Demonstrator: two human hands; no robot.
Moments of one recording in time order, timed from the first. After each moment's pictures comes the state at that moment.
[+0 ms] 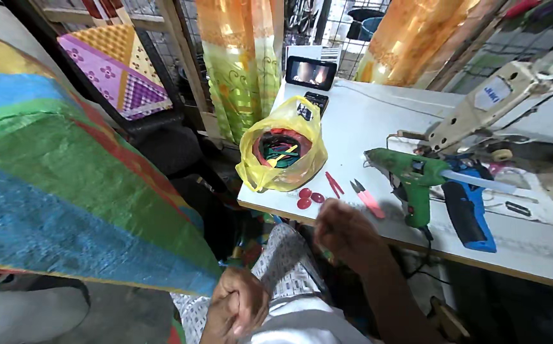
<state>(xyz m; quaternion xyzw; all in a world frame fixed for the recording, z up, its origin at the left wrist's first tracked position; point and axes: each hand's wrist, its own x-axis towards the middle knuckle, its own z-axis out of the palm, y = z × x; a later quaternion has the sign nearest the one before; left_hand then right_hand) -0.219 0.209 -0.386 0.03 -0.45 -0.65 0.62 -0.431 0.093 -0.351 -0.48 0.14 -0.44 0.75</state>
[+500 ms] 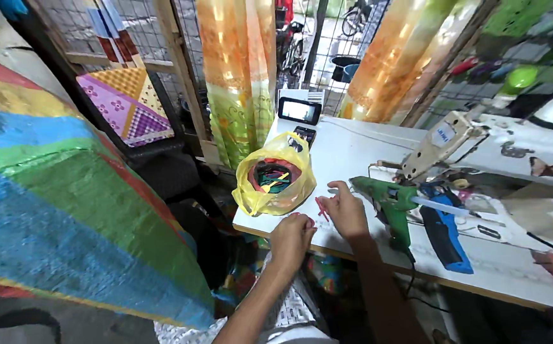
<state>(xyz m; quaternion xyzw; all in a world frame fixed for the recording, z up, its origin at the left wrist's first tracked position) -0.298 0.078 -0.363 0.64 -0.68 -0.24 0.27 -0.446 0.004 -0.352 -0.71 0.60 -0.29 0.23</state>
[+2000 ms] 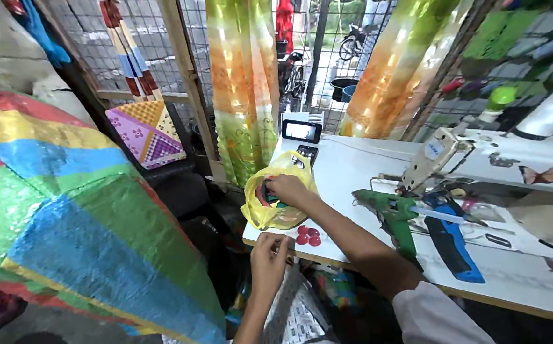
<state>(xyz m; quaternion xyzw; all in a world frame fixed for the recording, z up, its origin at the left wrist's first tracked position) -0.253 0.113 -0.392 0.60 -0.57 -0.17 0.53 -0.321 -0.087 -0.326 -0.94 0.34 -0.04 0.05</state>
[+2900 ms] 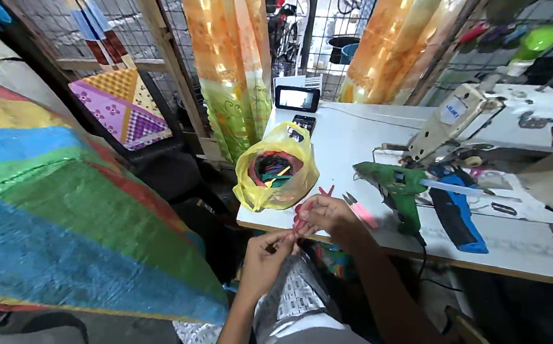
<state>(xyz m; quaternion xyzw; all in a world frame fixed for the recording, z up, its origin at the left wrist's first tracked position) -0.246 0.138 -0.371 0.44 -0.57 -0.41 0.56 -0.422 0.057 -0.334 -0.58 0.34 -0.37 0.64</state>
